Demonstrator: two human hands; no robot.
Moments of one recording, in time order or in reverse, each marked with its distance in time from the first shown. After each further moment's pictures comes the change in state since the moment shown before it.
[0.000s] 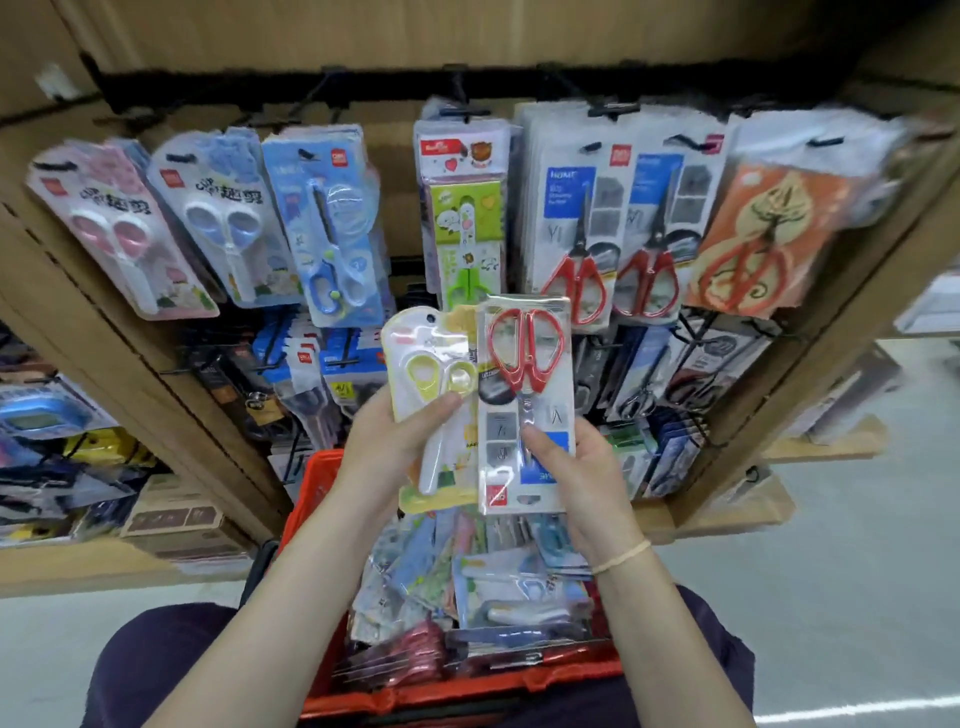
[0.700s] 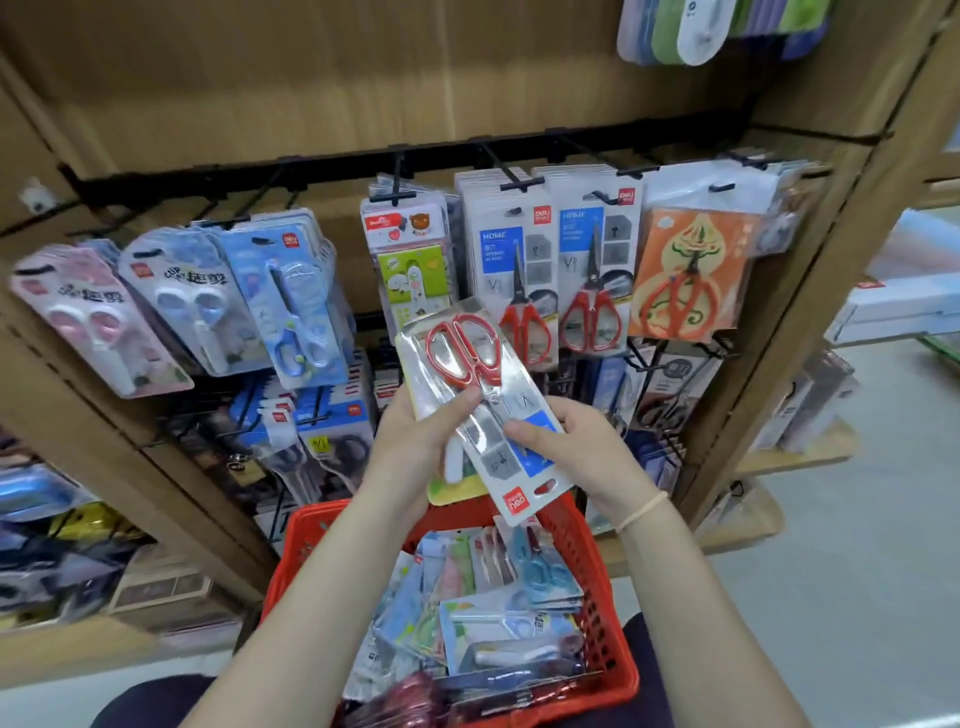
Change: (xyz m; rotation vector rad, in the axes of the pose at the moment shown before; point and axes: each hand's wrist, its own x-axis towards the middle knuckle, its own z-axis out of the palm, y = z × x) left_hand 0.014 0.037 0.070 -0.123 -0.078 -0.006; right_hand 0.024 -0.075 -0.045 -0.232 -0.245 -0.080
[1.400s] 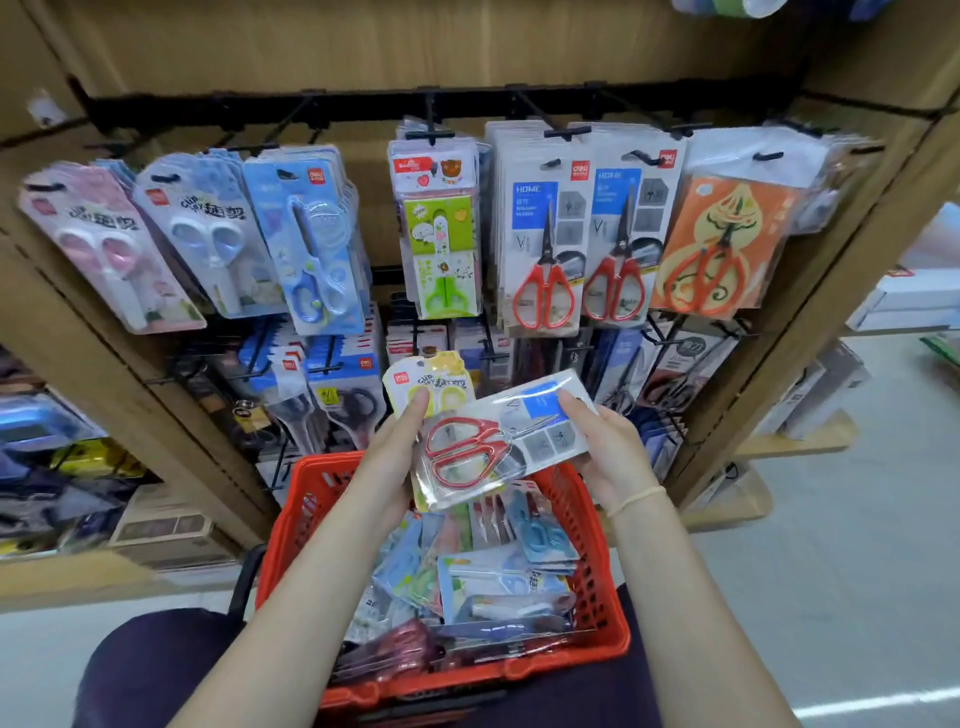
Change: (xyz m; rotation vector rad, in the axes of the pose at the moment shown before) left_hand -0.005 -0.055 -0.055 -0.100 0.080 -0.307; right_hand 0.005 0.055 0.006 0.476 0.321 0.265
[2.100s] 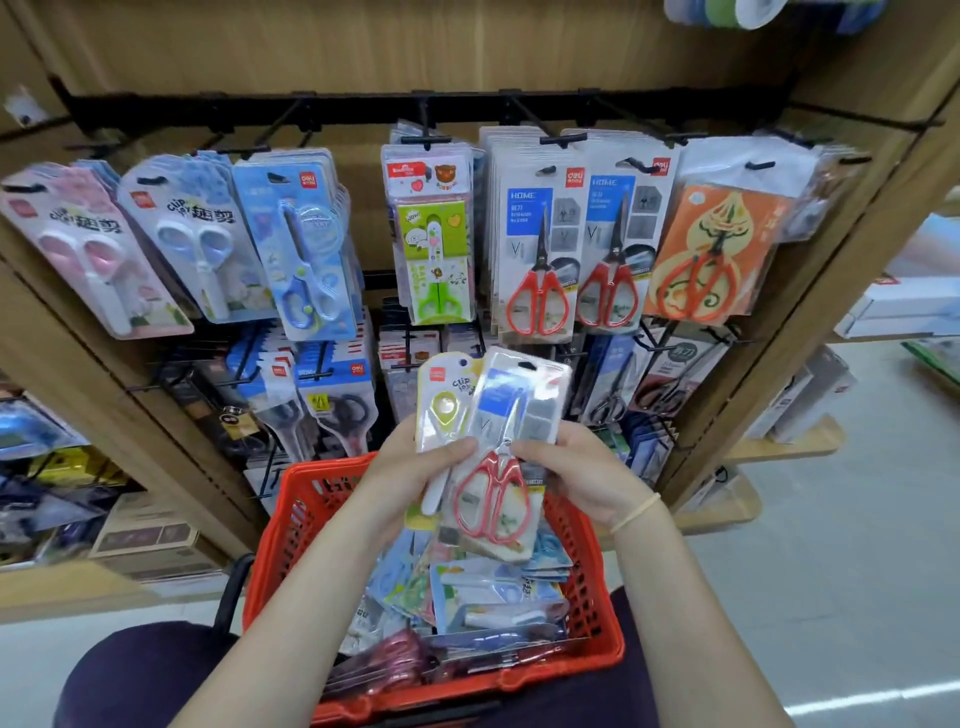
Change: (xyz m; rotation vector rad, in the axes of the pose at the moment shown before) left_hand -0.003 -0.006 -0.001 0.147 -0.219 0.089; right_hand -0.004 0.005 0.002 -0.377 -0.407 -0.015
